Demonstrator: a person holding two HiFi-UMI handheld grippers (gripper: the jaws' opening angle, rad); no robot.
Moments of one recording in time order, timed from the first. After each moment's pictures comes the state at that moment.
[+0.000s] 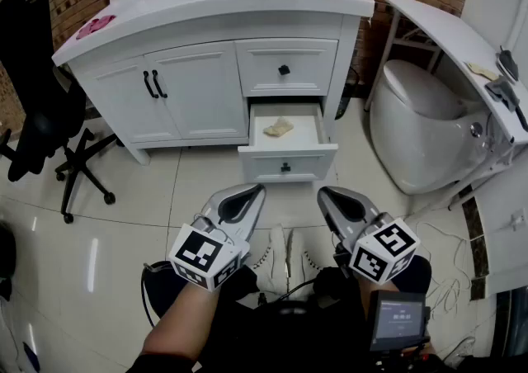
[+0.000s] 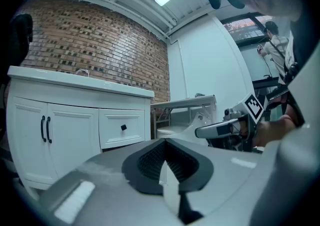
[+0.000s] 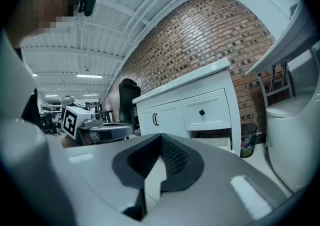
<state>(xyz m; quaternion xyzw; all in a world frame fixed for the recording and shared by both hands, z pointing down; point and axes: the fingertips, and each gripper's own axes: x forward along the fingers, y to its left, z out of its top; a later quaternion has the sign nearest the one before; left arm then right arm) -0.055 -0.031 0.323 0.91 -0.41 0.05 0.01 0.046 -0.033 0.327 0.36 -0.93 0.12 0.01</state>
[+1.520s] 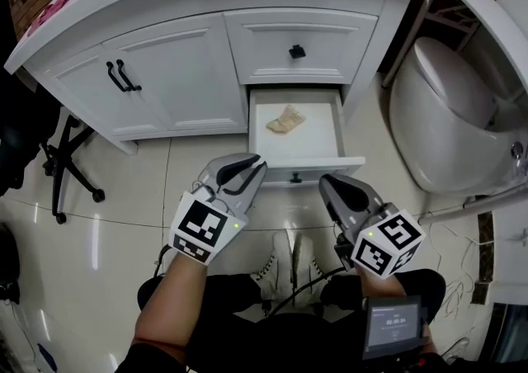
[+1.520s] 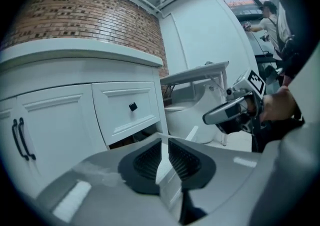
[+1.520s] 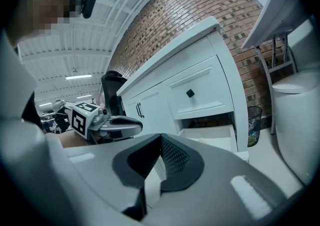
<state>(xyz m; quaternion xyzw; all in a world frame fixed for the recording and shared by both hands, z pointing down) -0.082 -0.206 0.398 0.90 -0.38 0.19 -0.02 0.020 -0.181 0.396 0.36 -0.91 0.19 0.03</state>
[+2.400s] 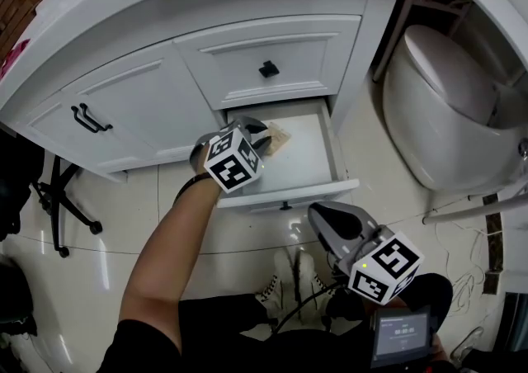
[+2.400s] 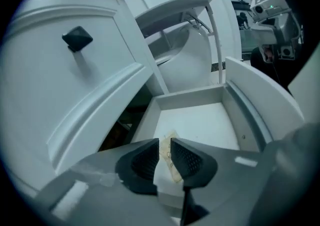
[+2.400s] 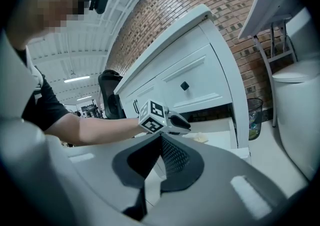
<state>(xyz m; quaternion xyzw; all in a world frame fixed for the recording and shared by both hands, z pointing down) -0.040 -0.387 0.538 0.86 -0.23 0.45 -0.10 0.023 -0.201 0.417 0.35 -0.91 0.22 0.04</state>
